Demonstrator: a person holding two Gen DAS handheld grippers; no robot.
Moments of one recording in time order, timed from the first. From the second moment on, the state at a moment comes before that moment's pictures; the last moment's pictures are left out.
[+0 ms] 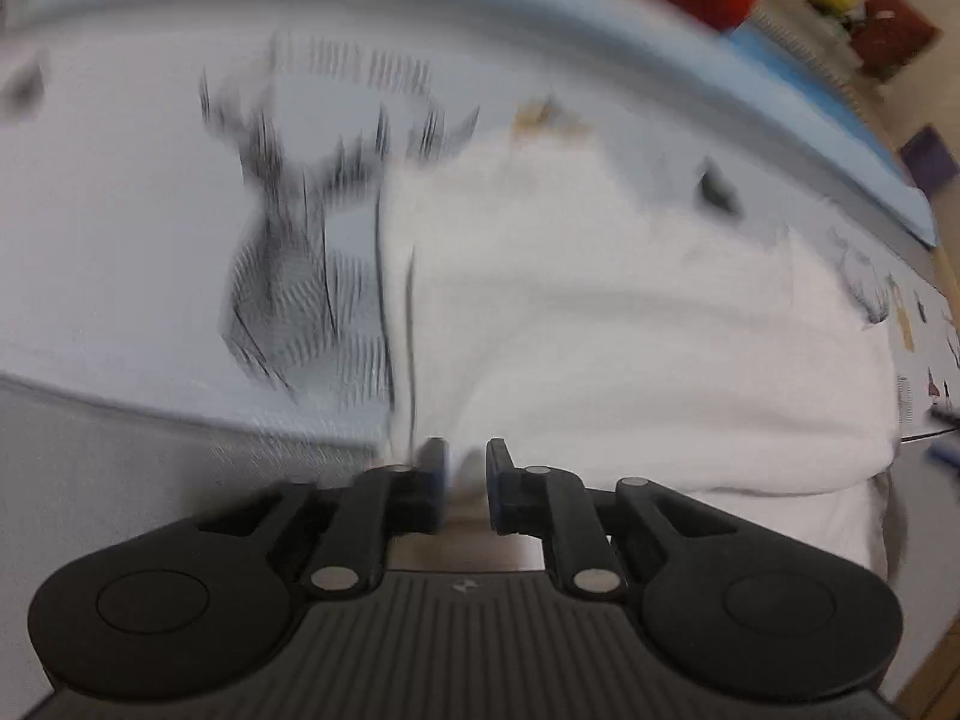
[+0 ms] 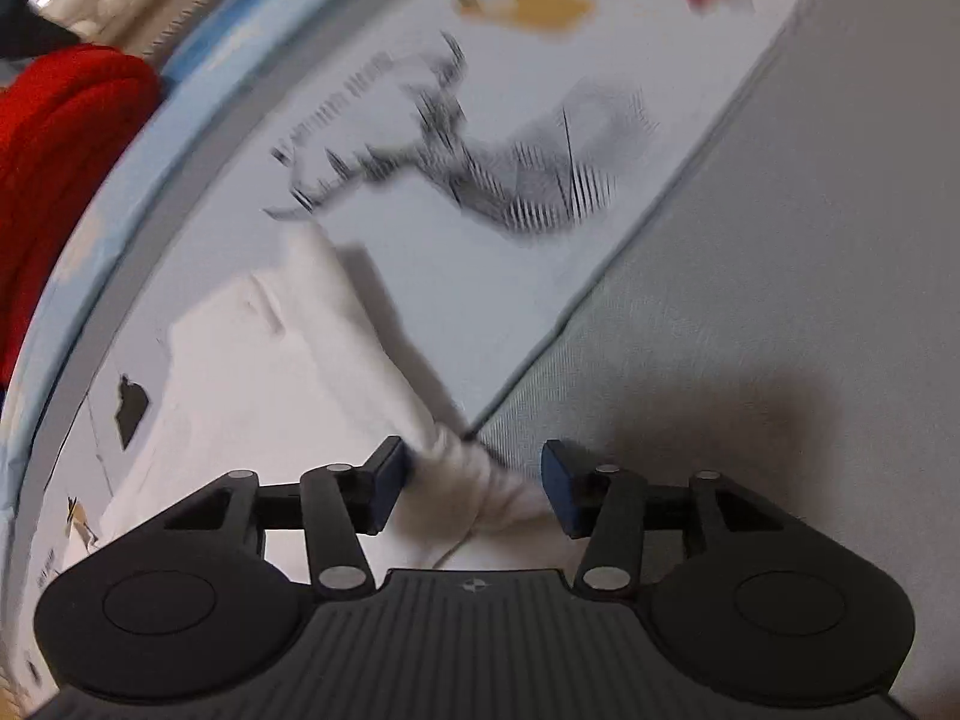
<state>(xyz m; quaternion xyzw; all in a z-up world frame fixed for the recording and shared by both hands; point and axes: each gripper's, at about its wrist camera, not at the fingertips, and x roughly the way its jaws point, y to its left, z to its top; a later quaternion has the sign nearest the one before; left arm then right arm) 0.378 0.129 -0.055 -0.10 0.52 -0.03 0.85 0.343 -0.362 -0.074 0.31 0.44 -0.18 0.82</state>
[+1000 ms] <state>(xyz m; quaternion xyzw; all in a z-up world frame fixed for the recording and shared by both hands) 0.080 0.146 -0.081 -0.16 0.56 -0.01 0.81 0.079 -0.357 -0.105 0.15 0.53 -0.05 0.84</state>
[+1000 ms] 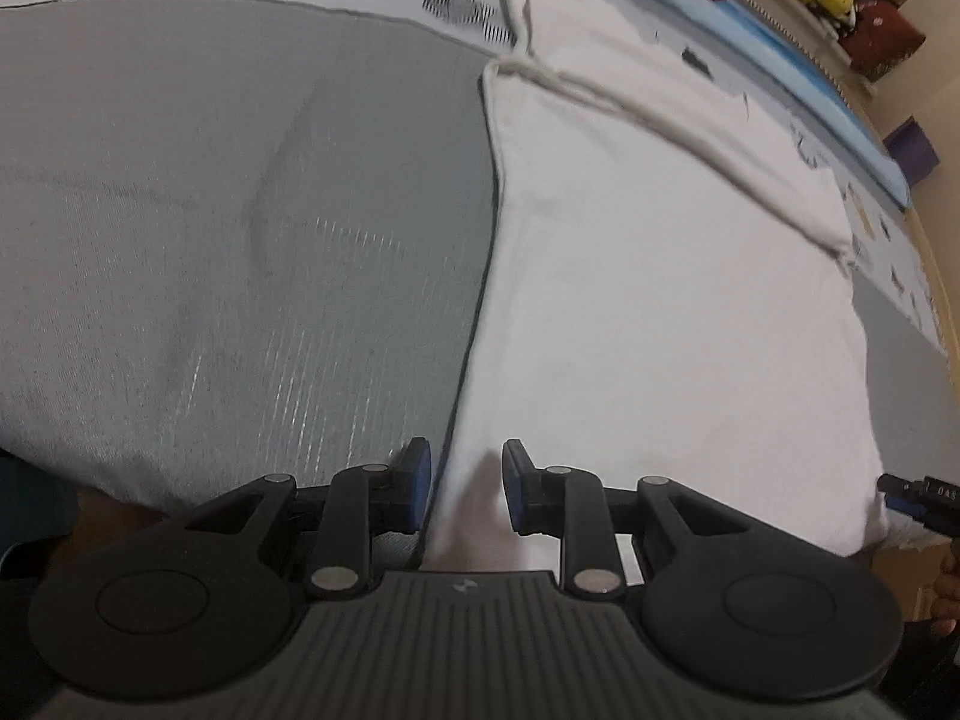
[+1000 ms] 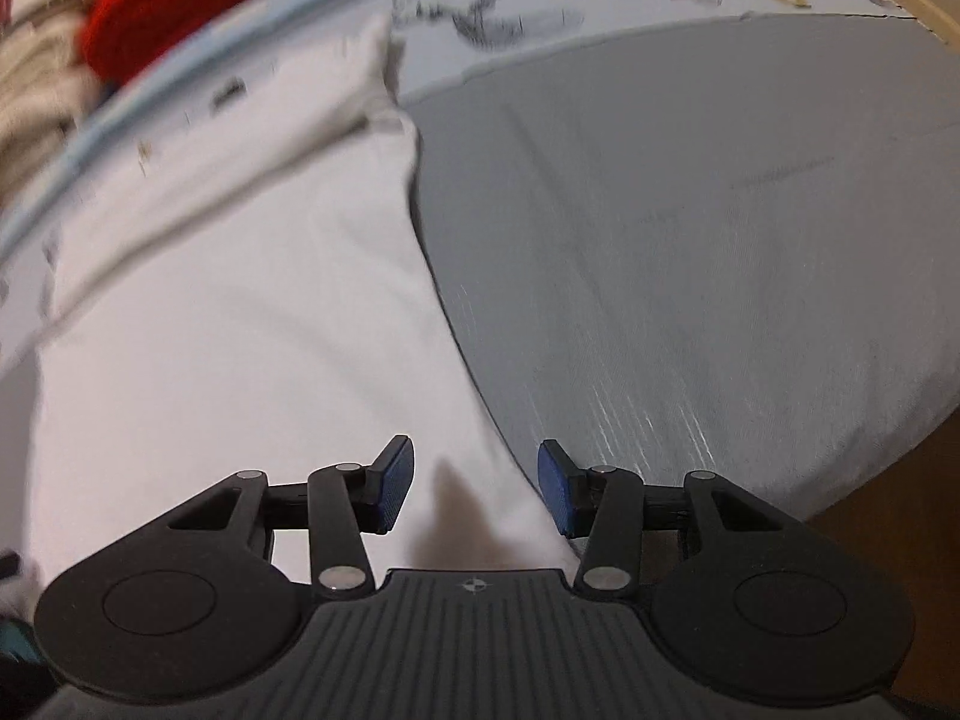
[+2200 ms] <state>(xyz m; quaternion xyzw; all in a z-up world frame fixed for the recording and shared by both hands) 0.073 0.134 -0.094 -0.13 0.57 -0.04 0.81 0.057 -0.345 -0.107 0.13 0.55 -0.04 0.82</state>
